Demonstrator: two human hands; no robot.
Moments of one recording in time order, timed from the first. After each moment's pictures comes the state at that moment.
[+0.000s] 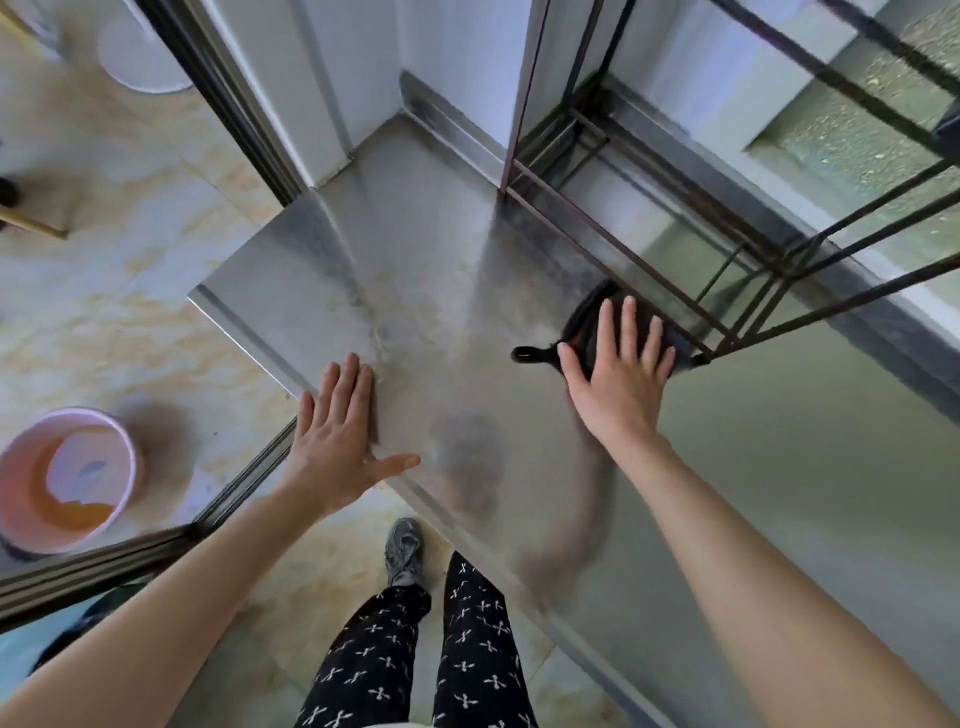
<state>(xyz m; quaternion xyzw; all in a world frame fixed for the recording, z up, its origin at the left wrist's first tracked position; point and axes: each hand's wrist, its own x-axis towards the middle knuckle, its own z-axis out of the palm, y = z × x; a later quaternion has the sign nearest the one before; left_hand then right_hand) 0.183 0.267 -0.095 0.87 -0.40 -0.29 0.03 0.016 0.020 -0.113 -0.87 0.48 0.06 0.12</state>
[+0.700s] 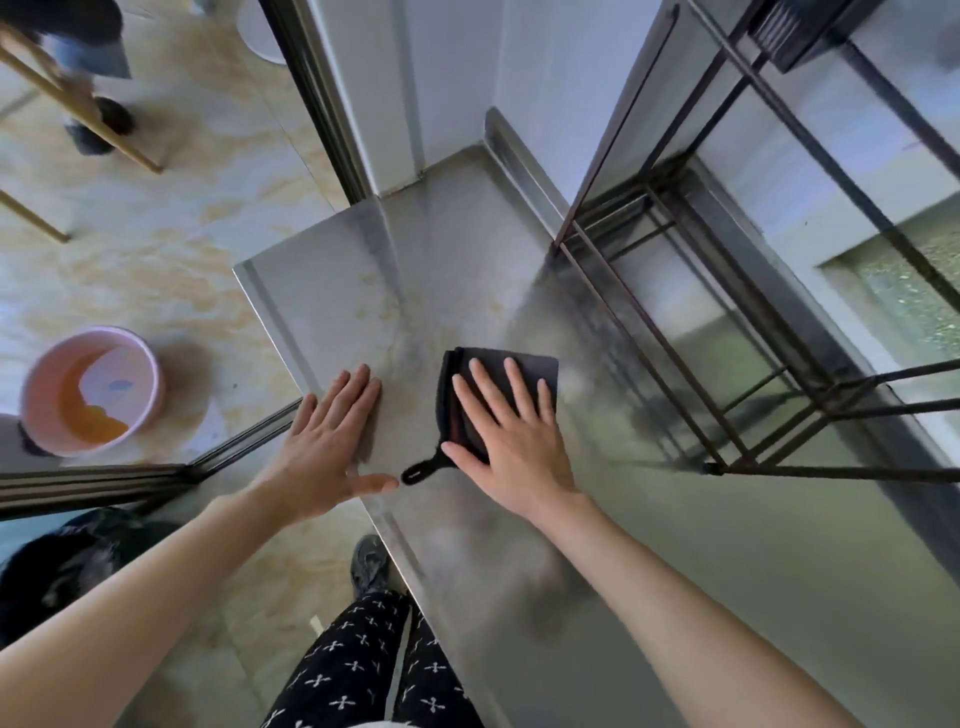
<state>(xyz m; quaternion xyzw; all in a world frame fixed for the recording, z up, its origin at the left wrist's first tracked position) 0.180 0.265 -0.089 0.88 -0.35 -0.31 0.07 0.064 0.059 -0.118 -0.99 0.07 0.05 0.10</state>
